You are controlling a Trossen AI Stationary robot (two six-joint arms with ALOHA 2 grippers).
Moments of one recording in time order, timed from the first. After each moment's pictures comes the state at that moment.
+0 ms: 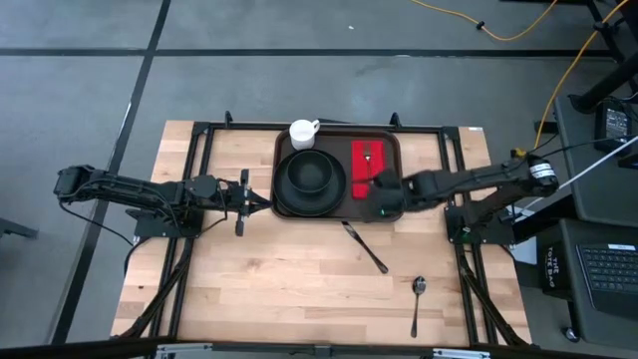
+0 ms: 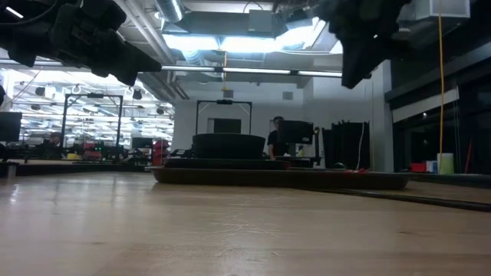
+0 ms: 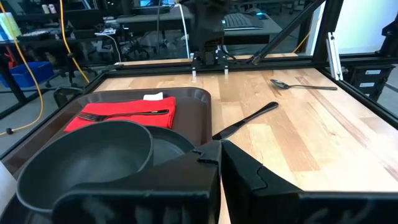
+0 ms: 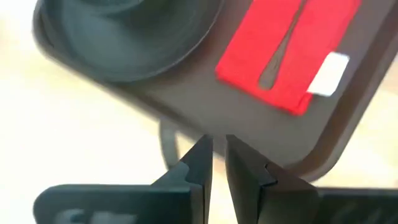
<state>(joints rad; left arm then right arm) 0.01 0.70 0.20 0.33 -0.03 0.04 0.12 1.44 1.22 -1.03 0.34 1.20</state>
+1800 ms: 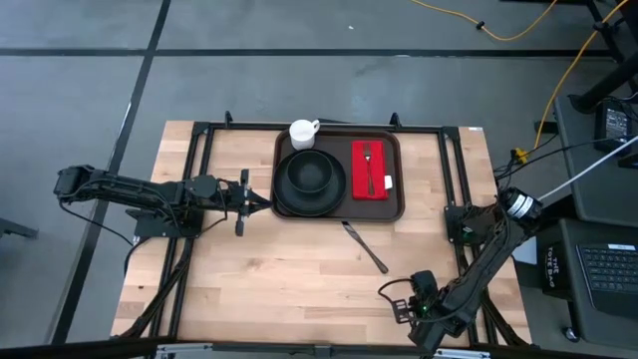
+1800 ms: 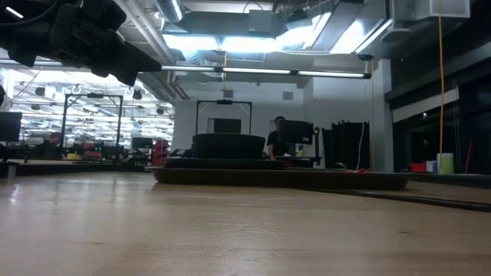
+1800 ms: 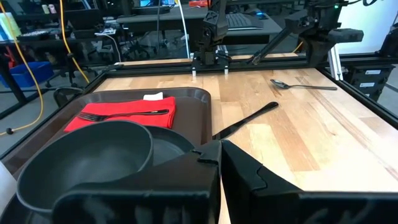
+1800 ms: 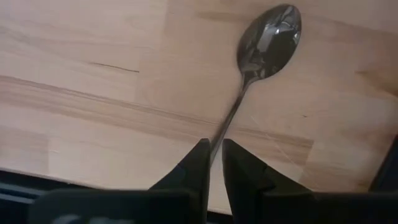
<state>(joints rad) 0.01 0.70 0.20 0.33 -0.03 0.04 0.95 1.78 1.29 -1.06 0.05 2.33</state>
